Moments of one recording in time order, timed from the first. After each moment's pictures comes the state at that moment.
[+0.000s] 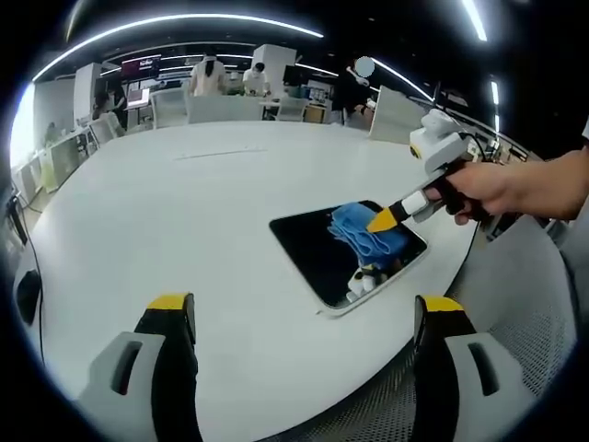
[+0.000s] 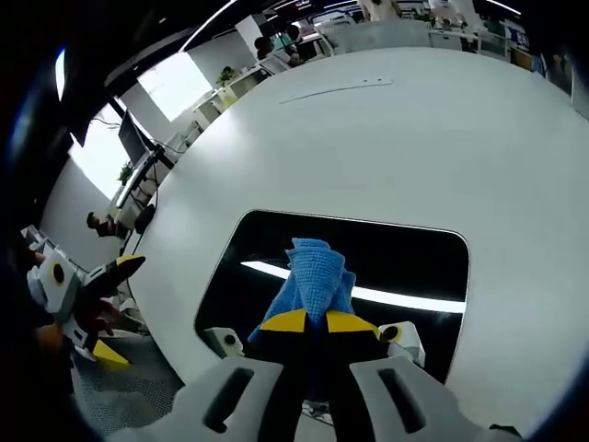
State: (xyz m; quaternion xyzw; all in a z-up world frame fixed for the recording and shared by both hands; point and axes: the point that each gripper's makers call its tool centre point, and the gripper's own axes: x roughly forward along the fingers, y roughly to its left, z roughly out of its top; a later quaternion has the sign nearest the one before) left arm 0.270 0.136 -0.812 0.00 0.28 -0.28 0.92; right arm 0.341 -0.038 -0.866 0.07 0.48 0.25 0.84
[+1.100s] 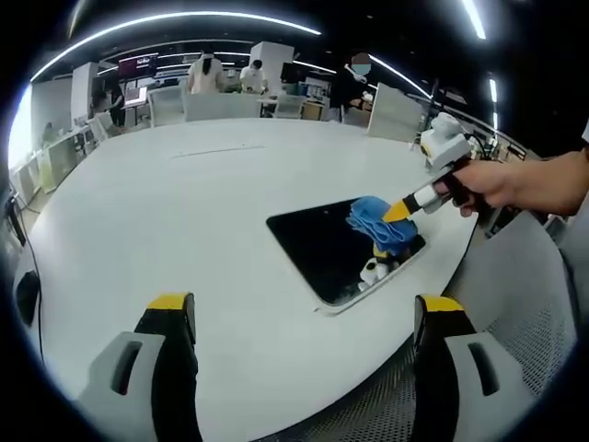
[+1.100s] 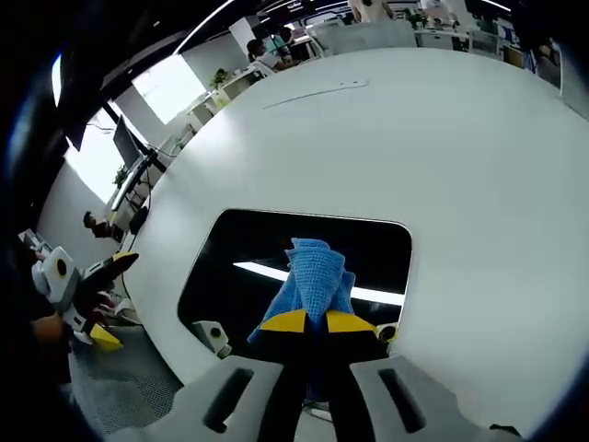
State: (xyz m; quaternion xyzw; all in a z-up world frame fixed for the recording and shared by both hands) left arm 0.268 0.134 -0.814 0.00 0.29 -0.29 0.91; right arm 0.339 -0.079 -0.866 0.07 0.48 0.24 0.84
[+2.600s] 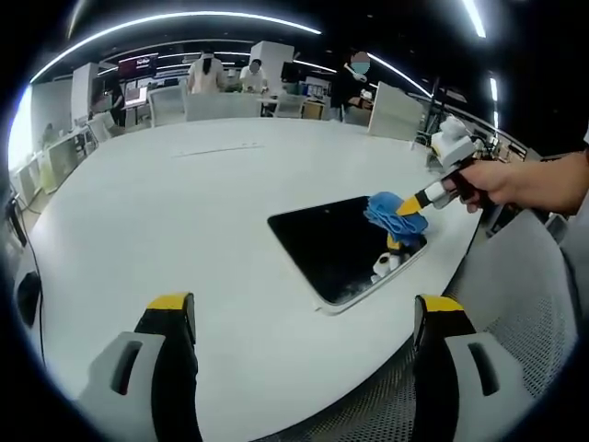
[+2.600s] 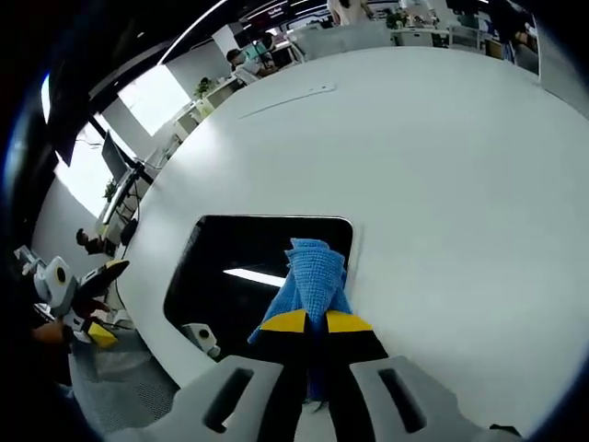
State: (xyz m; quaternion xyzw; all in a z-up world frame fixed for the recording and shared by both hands) left arm 0.268 0.136 -0.814 0.00 0.29 -0.29 0.91; right arm 0.338 -0.120 -0.866 0.09 0.48 0.20 0.85
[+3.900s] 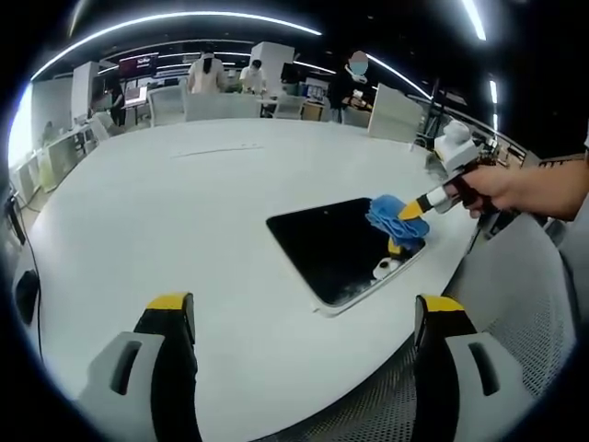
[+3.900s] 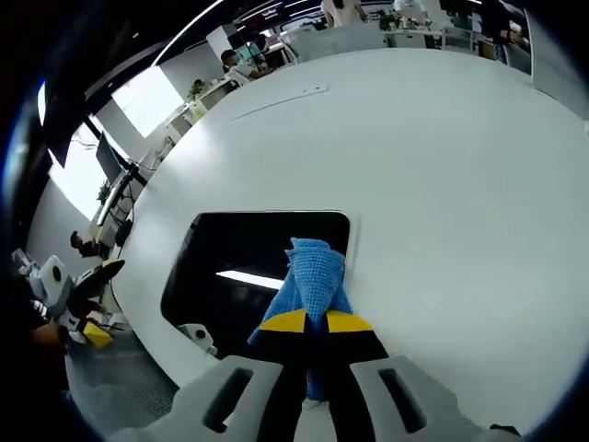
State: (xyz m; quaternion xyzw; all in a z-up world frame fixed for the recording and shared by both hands) left arm 0.269 0.134 -0.814 0.00 0.29 -0.29 0.91; right arm 0.328 -0.121 -0.866 0.08 0.48 0.18 0.85
